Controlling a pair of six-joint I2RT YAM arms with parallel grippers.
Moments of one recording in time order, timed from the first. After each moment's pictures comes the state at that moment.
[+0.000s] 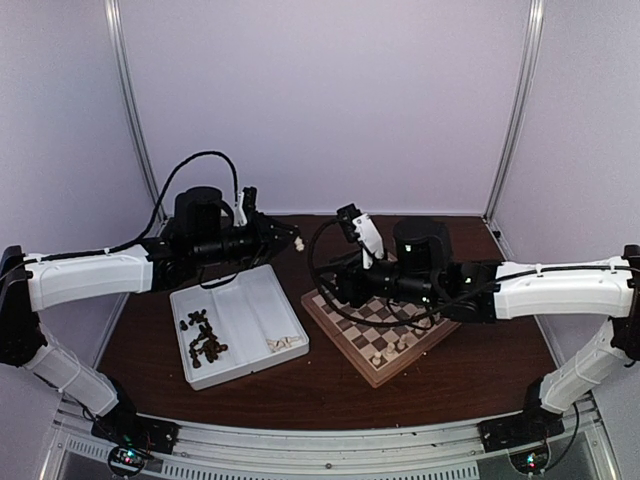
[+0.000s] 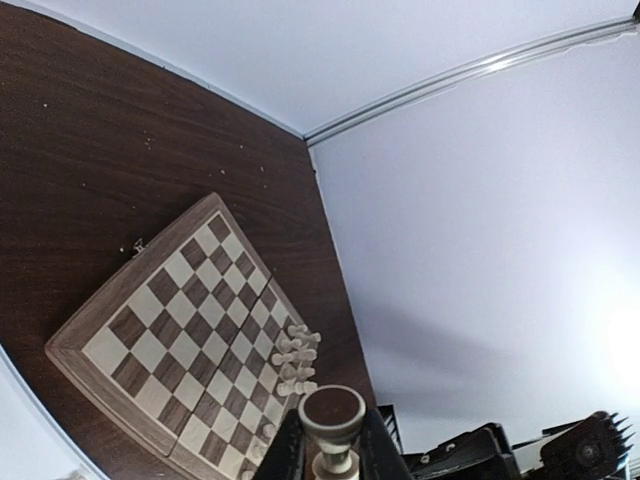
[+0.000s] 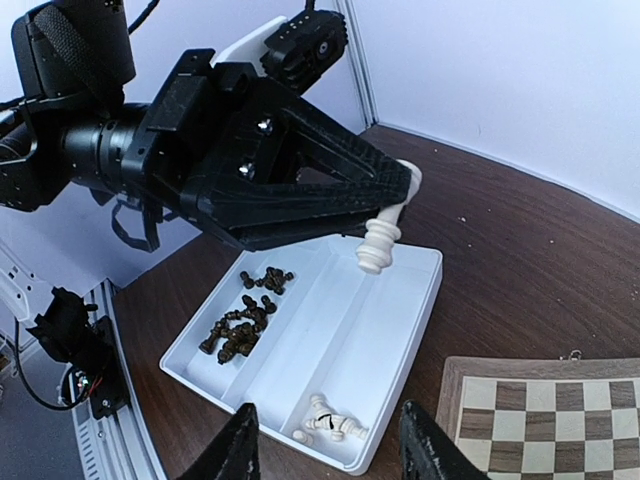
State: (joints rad) left arm -0.73 1.43 0.99 0.22 0.27 -1.03; right arm 1.05 1.43 1.01 0.14 0.07 0.29
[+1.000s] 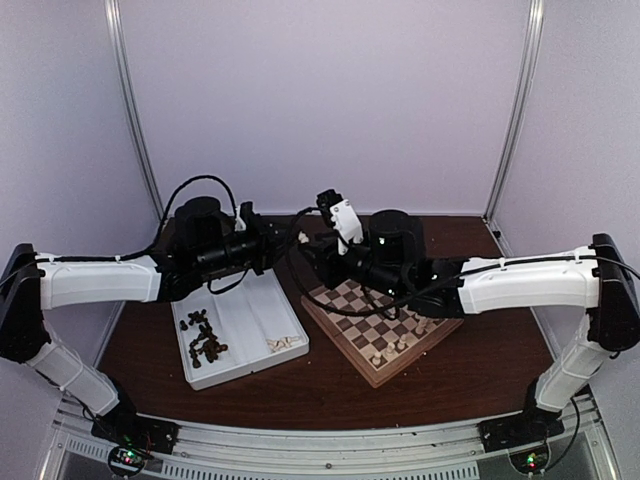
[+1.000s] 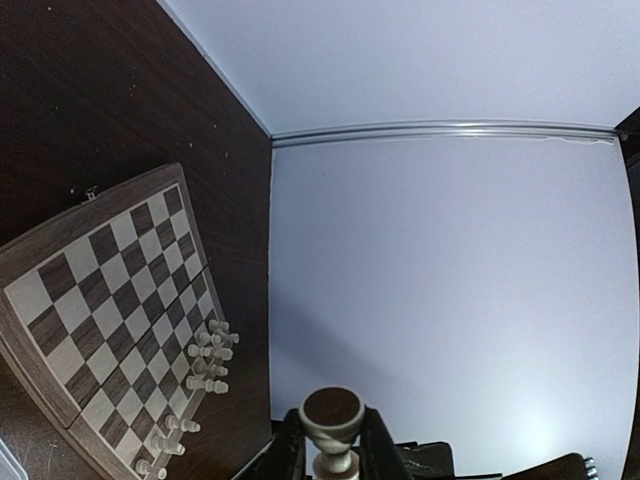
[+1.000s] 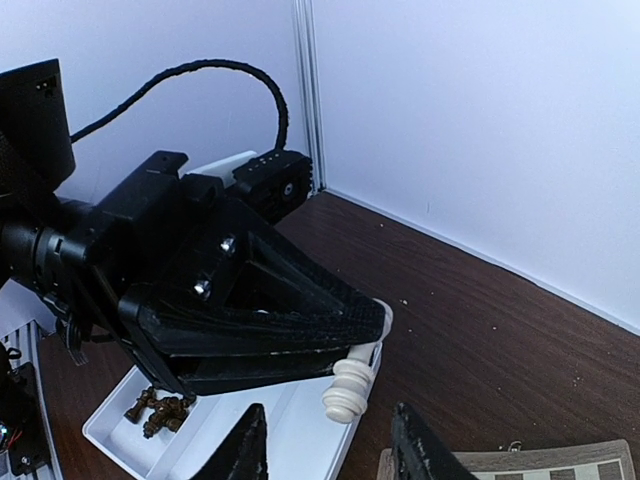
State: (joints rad) left arm -0.73 1.46 0.91 0.44 0.25 -1.43; right arm 1.06 1.60 1.13 0.33 0.23 0.12
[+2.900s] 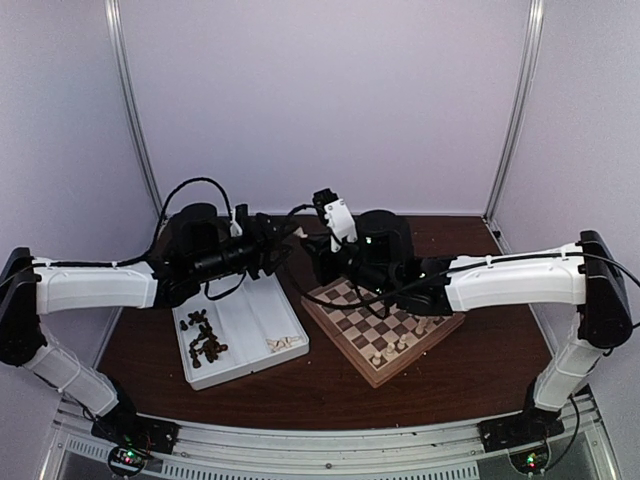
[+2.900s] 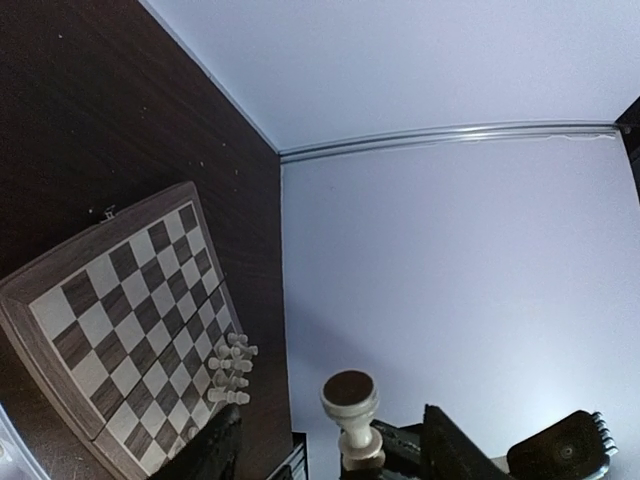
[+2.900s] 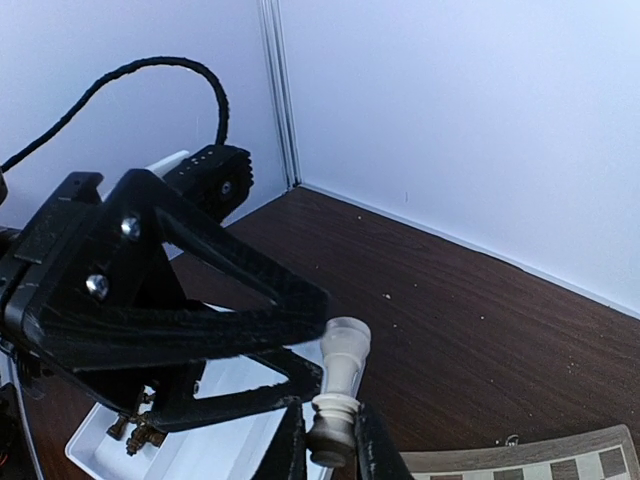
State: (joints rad) left arm -0.74 1.45 0.86 0.49 0.20 -1.39; right arm 1.05 1.69 1.19 0.33 0.30 0.15
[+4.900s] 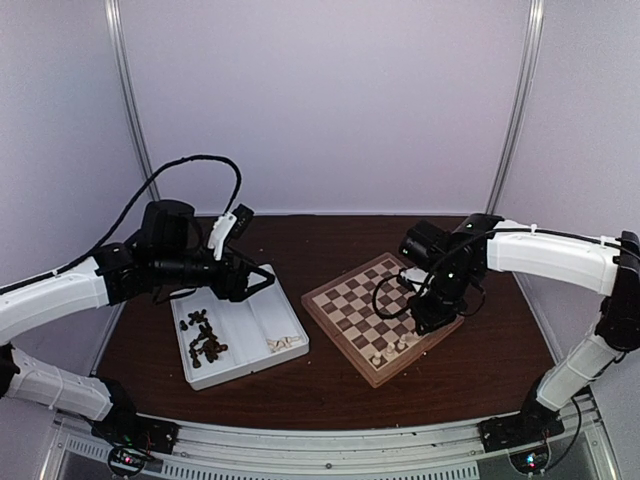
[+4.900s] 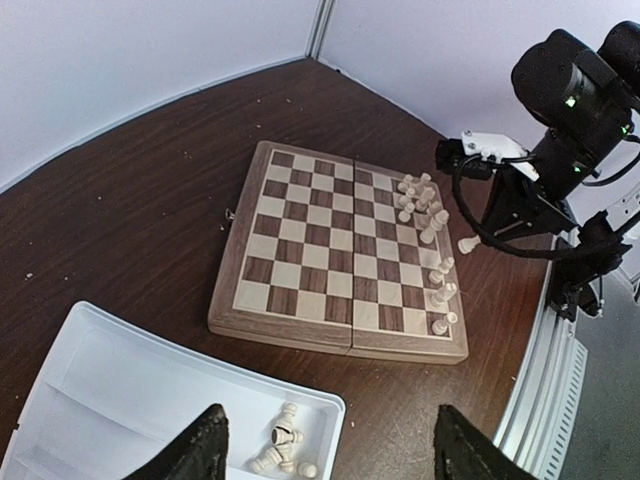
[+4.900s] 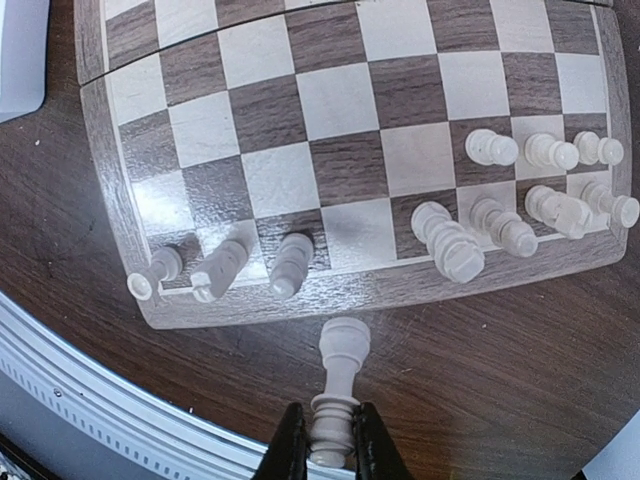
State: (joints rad) left arm -0.72 1.15 0.91 -0.24 0.32 -0.13; right arm 0.78 1.53 1.23 -1.11 -0.02 0.36
